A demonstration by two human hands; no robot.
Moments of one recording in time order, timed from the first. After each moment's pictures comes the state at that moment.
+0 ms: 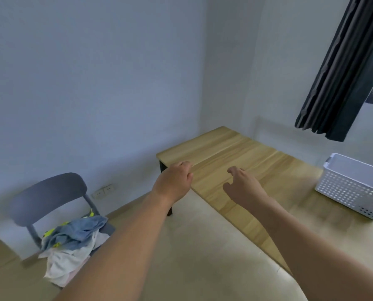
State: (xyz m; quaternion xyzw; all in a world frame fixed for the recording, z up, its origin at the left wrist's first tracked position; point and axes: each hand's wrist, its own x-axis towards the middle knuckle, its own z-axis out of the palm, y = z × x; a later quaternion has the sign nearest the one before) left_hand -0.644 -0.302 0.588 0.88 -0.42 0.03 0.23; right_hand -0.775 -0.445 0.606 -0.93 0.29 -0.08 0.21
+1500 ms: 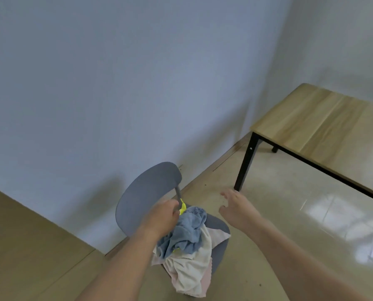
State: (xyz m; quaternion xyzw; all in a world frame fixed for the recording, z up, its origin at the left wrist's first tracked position) left_hand -0.134 0.165 0.385 0.90 -0.34 -0.20 0.17; right_hand -0.270 -0.010 0.430 -0.90 0.31 0.09 0.30
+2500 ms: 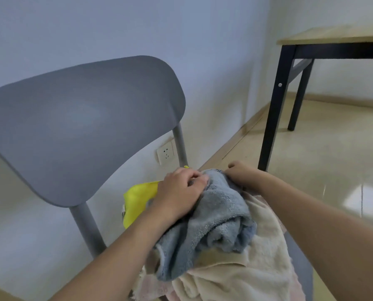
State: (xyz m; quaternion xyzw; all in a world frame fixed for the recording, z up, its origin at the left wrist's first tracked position) left_hand -0.024 0.122 -0.044 0.84 -0.43 -0.08 0.34; right_hand -0.107 -0.043 -0.044 -0.79 0.42 -0.02 0.44
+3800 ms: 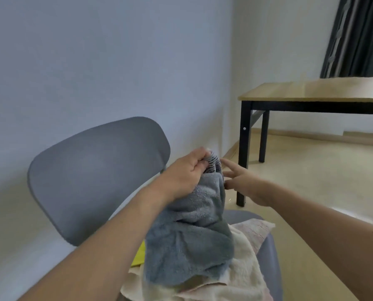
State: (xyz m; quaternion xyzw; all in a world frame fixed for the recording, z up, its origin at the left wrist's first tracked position) left_hand -0.055 0.106 0.095 0.69 -0.62 -0.09 0.36; right_hand -0.176 -0.045 0.043 -0.76 0.30 -0.13 0.57
